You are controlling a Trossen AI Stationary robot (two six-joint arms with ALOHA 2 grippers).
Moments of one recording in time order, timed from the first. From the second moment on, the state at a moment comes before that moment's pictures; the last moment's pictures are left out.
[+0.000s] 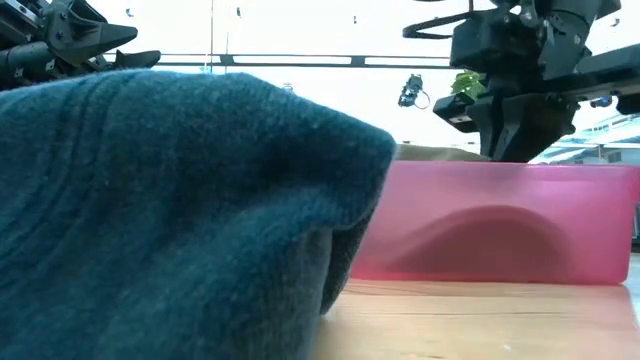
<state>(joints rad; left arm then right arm) 0.20 0.09 0.01 0.28 0.37 -0.22 0.34 1.50 0.90 -0.54 0.11 -0.10</state>
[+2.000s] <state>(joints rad) 0.20 0.09 0.01 0.28 0.37 -0.22 0.12 1.56 1.05 -0.38 -0.10 0.13</state>
